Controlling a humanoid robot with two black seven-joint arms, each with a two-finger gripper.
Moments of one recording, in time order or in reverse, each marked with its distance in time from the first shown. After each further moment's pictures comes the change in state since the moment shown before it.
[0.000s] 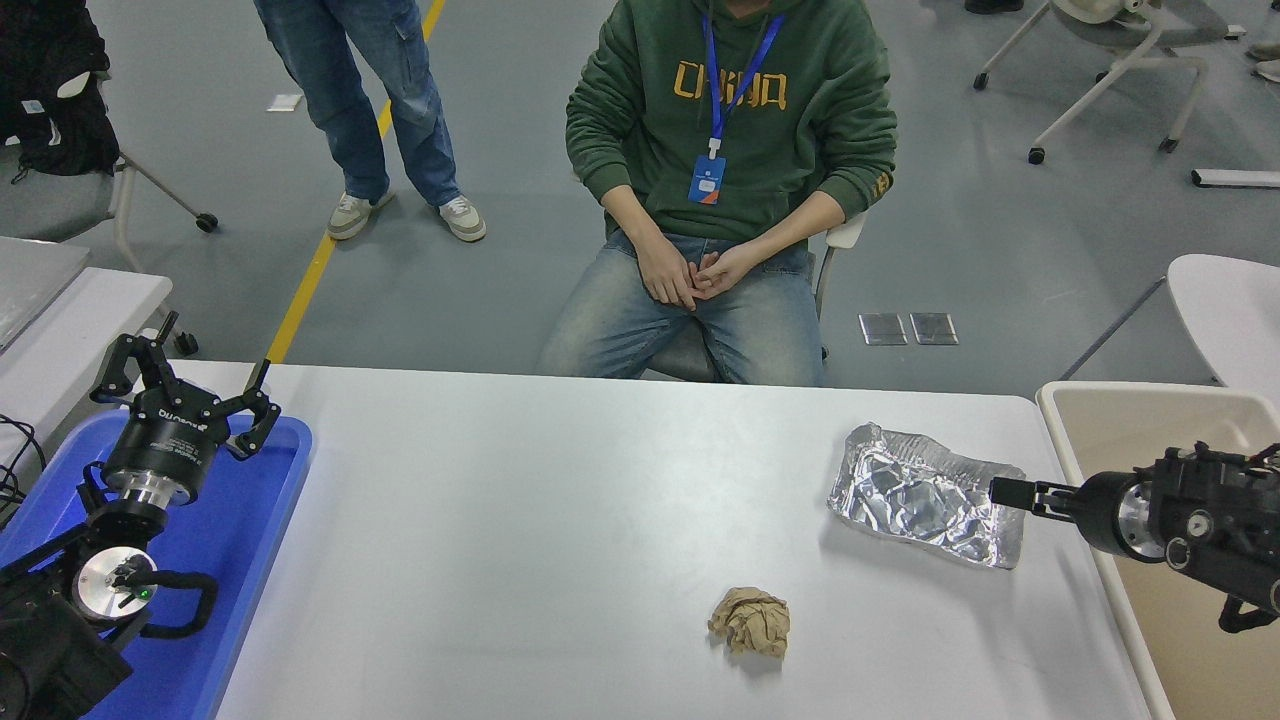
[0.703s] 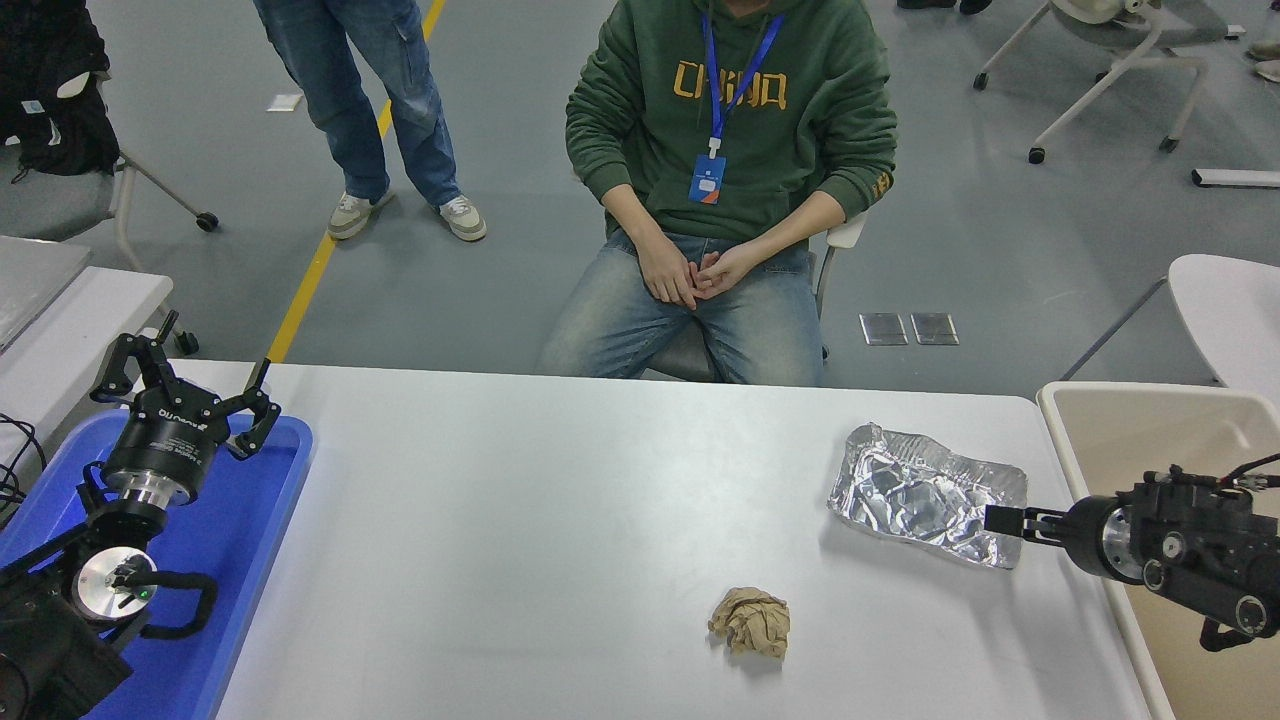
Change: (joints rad) left arm 0.000 0.000 0.000 0.000 0.000 0.000 0.000; right arm -0.040 0.101 -0.020 -0.101 0.006 0.003 -0.012
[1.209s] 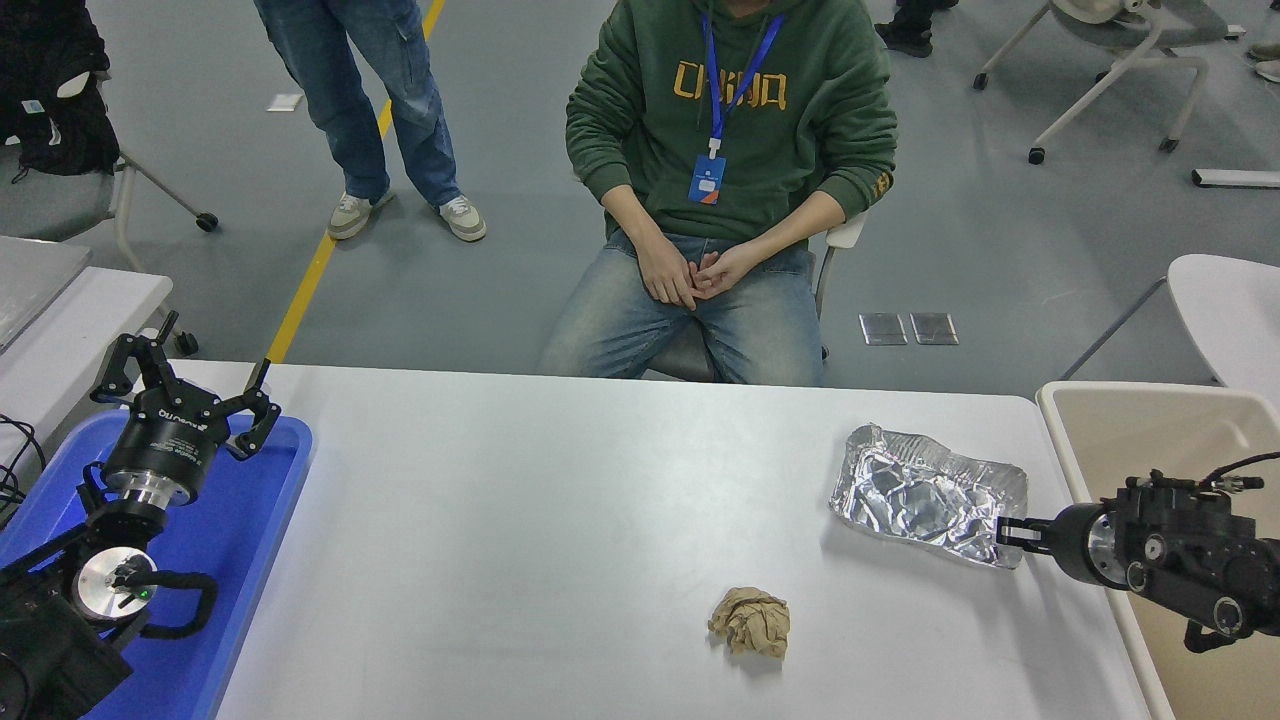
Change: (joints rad) left arm 0.000 0.000 0.000 0.000 0.000 0.000 0.000; right arm 0.010 0.020 0.001 -0.033 0.023 0.075 -0.002
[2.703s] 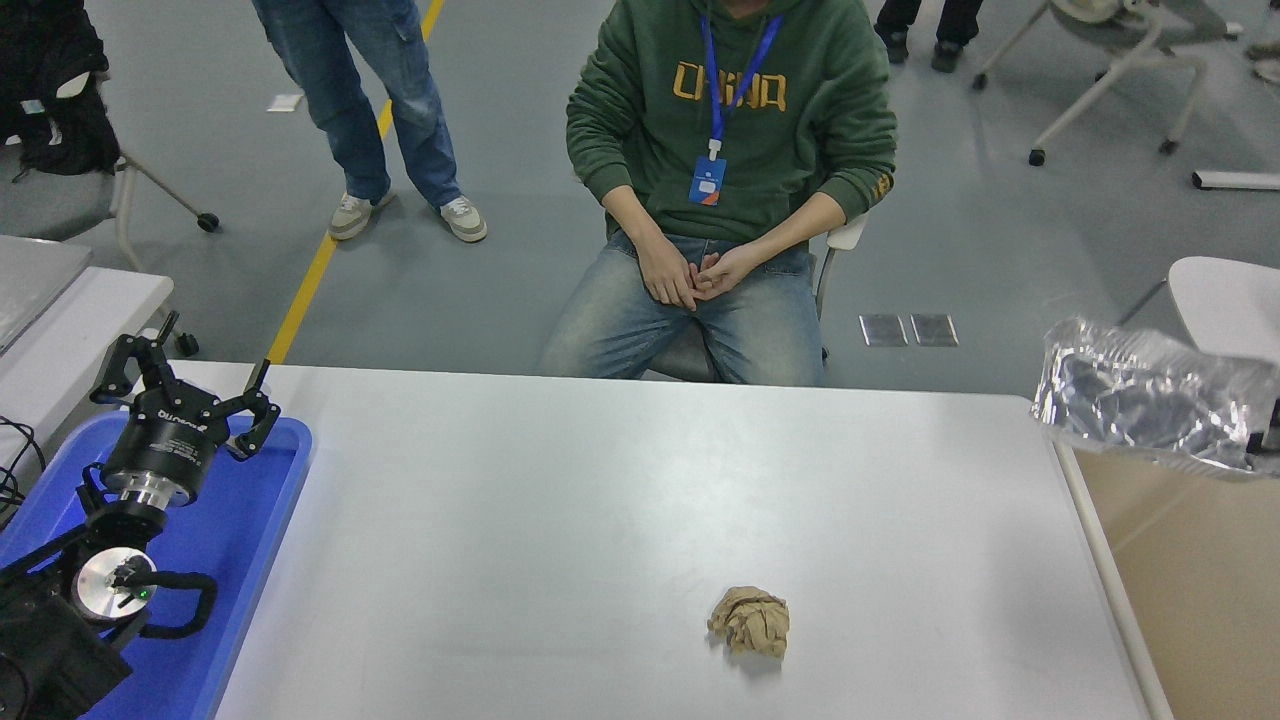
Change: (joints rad) left arm 0.000 0.000 0.000 0.000 0.000 0.000 0.000; right arm 0.451 -0.747 0.016 0.399 0.085 0.441 0.002
